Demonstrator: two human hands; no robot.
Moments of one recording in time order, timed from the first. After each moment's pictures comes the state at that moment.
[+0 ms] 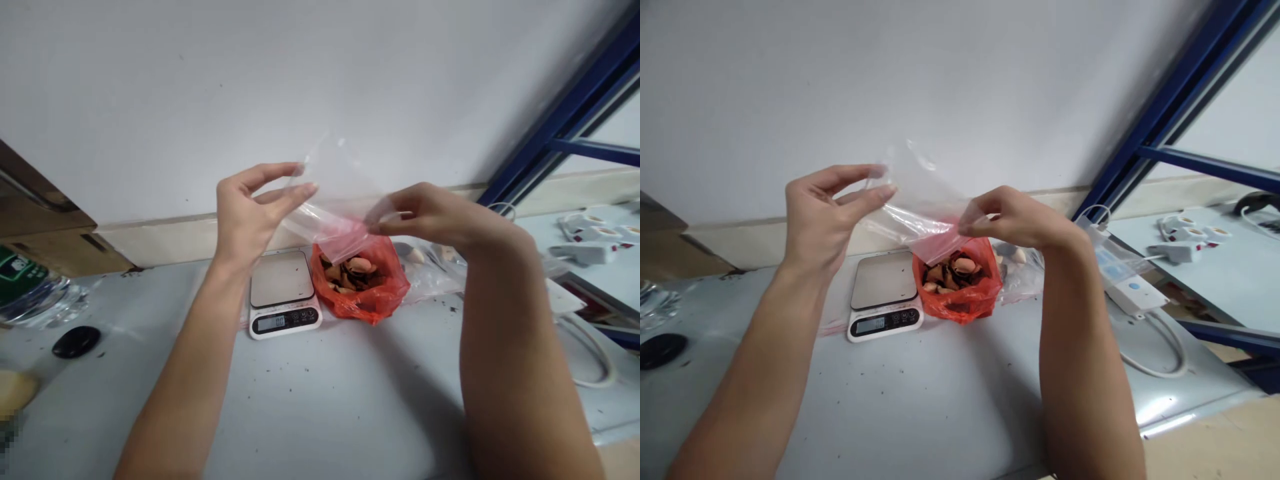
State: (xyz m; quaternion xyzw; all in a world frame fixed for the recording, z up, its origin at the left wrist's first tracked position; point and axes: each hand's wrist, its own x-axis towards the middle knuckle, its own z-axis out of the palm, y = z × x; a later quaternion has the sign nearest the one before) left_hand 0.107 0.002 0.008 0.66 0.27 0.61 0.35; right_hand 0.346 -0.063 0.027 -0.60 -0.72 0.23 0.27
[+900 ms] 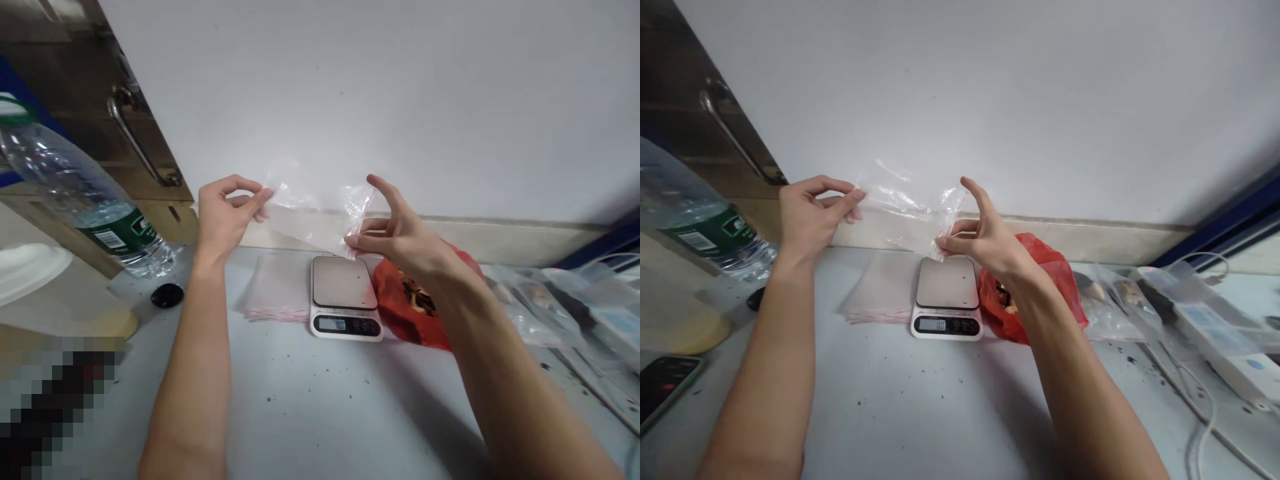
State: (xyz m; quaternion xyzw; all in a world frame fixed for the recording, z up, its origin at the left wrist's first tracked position) left_hand -0.042 0.039 -0.009 0.63 0.41 0.63 0.20; right_hand 0.214 -0.022 -0.010 -0.47 -0.64 0.41 0.45
